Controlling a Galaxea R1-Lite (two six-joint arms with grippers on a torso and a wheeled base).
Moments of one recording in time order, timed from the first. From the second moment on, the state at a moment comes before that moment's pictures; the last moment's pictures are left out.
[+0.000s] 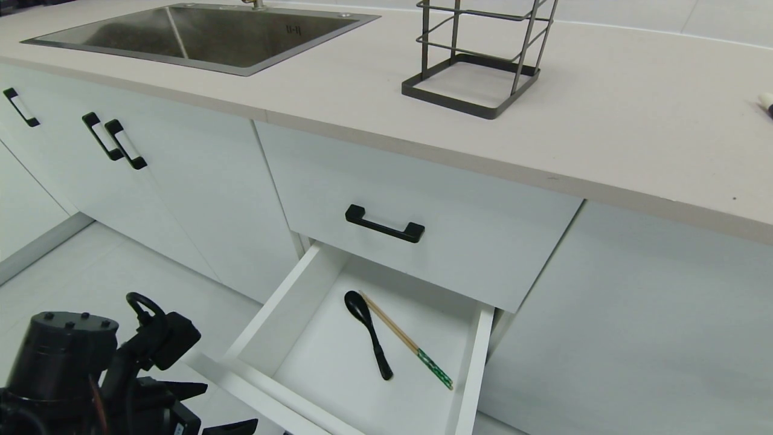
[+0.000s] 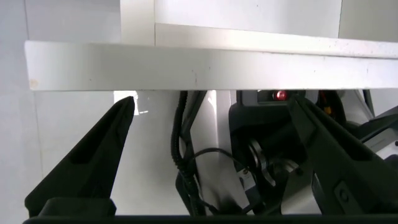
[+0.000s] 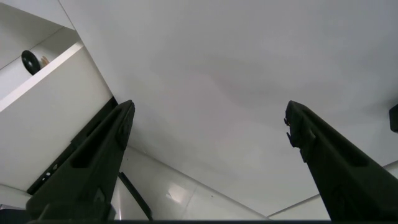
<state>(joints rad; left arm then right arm) -0.30 1.34 -0.24 -0.29 -0.25 0.06 0.08 0.11 0.00 0.00 -0.01 -0.01</state>
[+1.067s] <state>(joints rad) -0.30 1.60 -0.26 -0.75 -0.25 0.10 0.08 0.11 0.00 0.00 -0.01 -0.01</state>
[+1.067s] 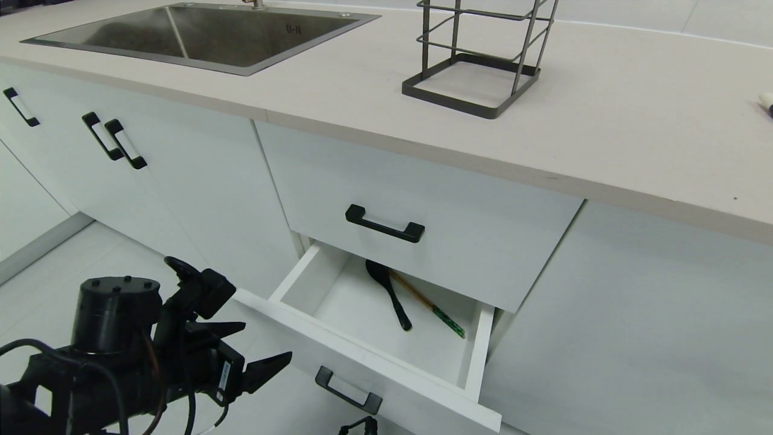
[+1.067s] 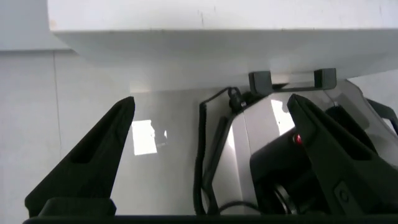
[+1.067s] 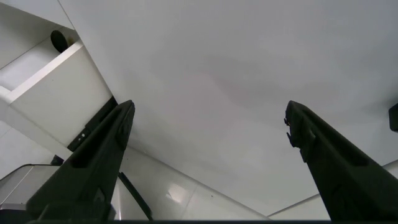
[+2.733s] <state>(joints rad) -0.29 1.93 -0.53 -1.08 -0.25 0.08 0.08 0.11 0.00 0.00 -0.01 -0.01</state>
